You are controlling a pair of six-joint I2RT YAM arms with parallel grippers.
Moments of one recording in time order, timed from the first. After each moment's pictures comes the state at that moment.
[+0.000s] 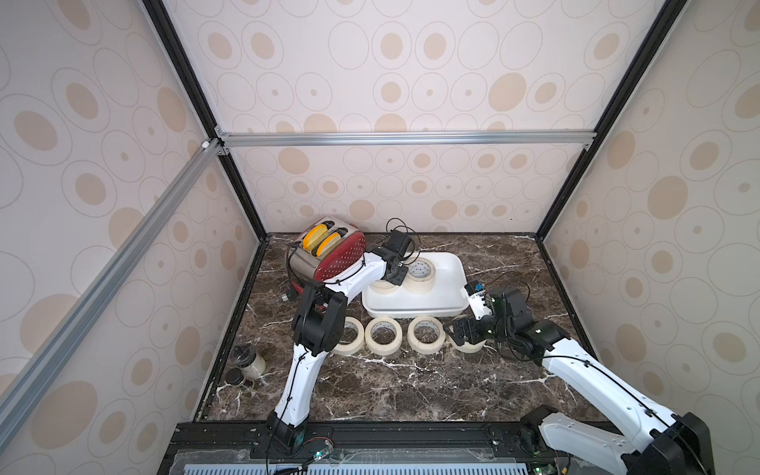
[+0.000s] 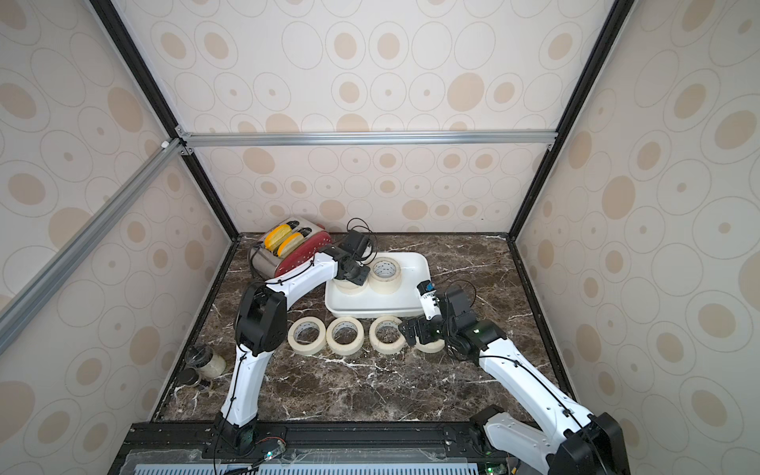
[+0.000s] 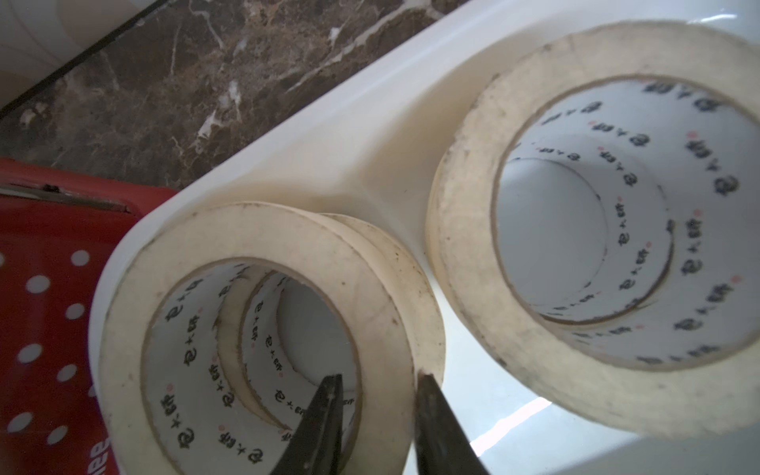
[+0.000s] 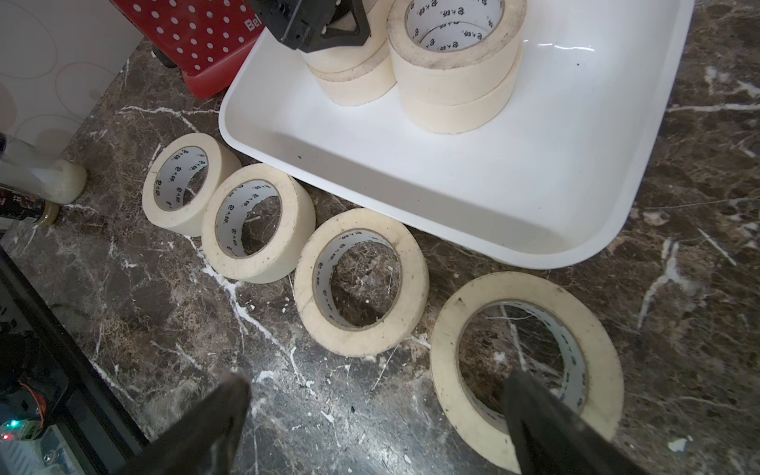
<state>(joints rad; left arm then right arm) -0.55 2.24 1.93 -0.74 -0.17 -0.04 0.55 1.05 0.76 -0.50 -0.22 0.13</state>
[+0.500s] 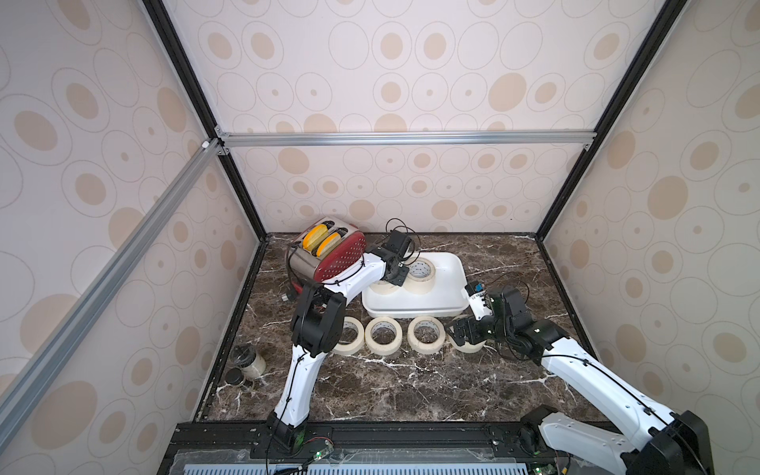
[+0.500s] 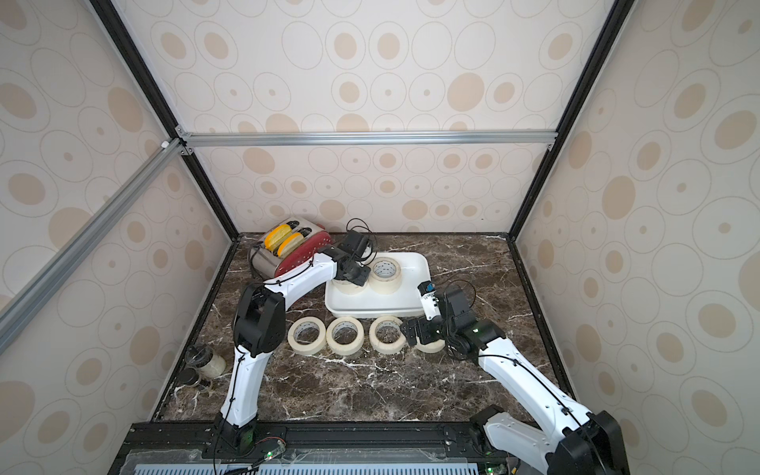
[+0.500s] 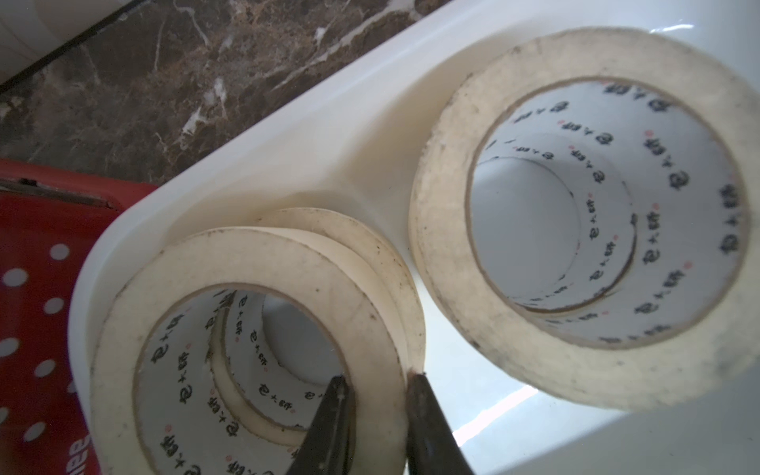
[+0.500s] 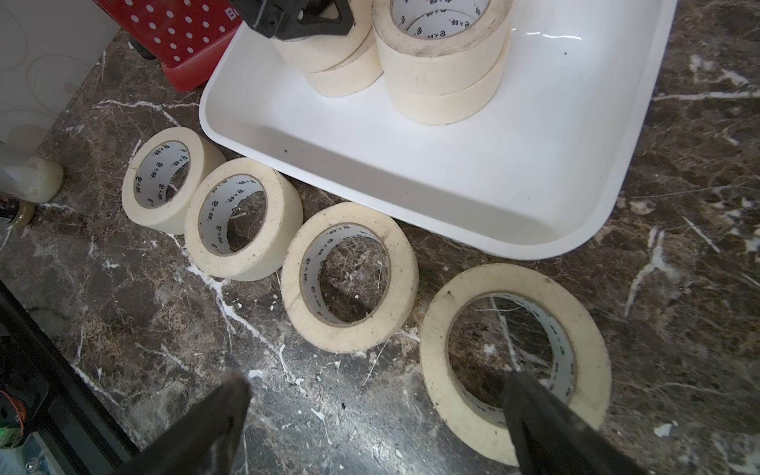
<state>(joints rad) -0.55 2.20 1.88 -0.73 -0.15 -0.06 0.55 1.06 0.76 -0.52 -0.20 0.13</state>
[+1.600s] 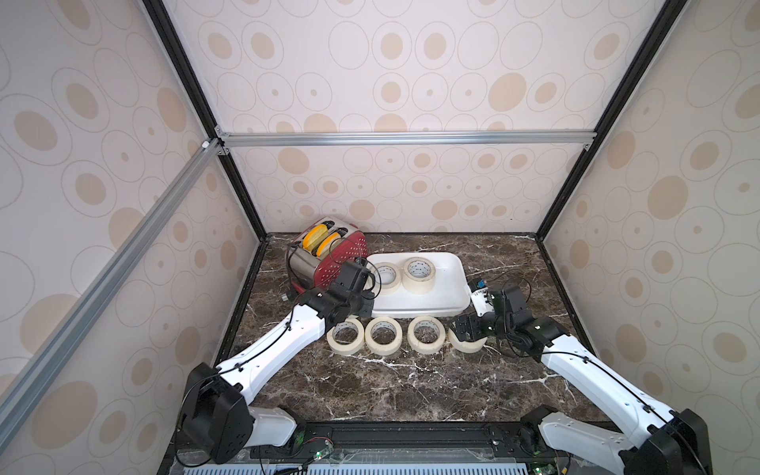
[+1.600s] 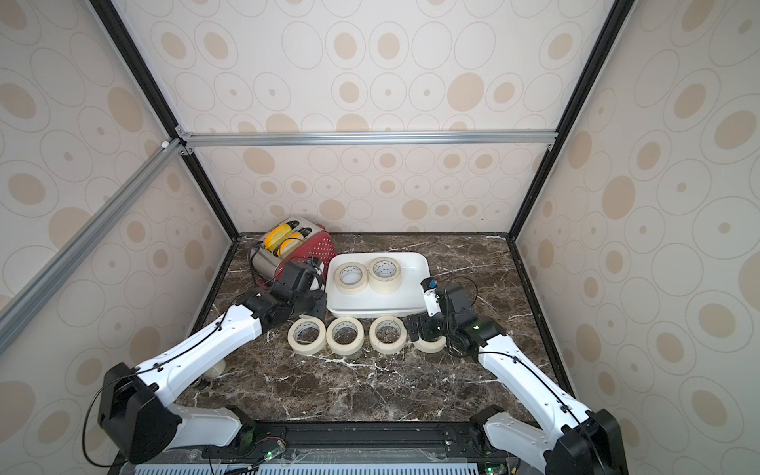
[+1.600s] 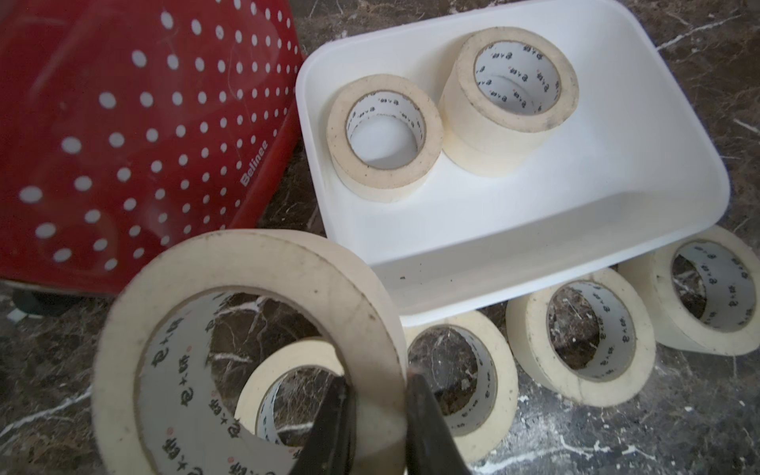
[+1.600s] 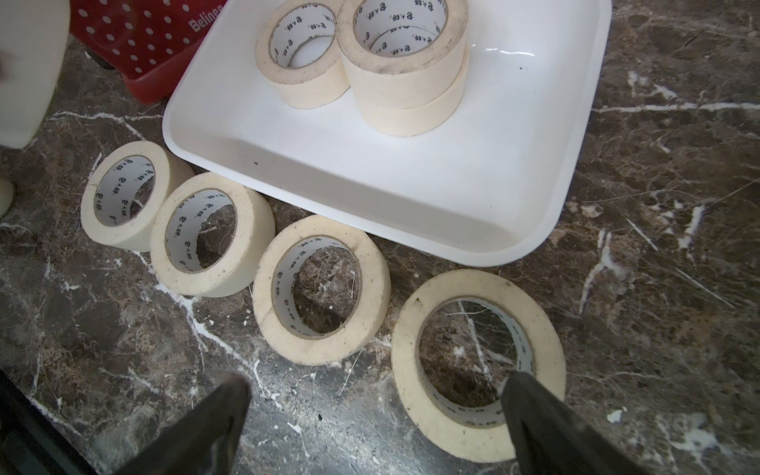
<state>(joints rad) -0.60 1.30 1.06 -0.64 -0.19 -0.29 0.53 1.07 0.79 -0.53 -0.13 0.13</state>
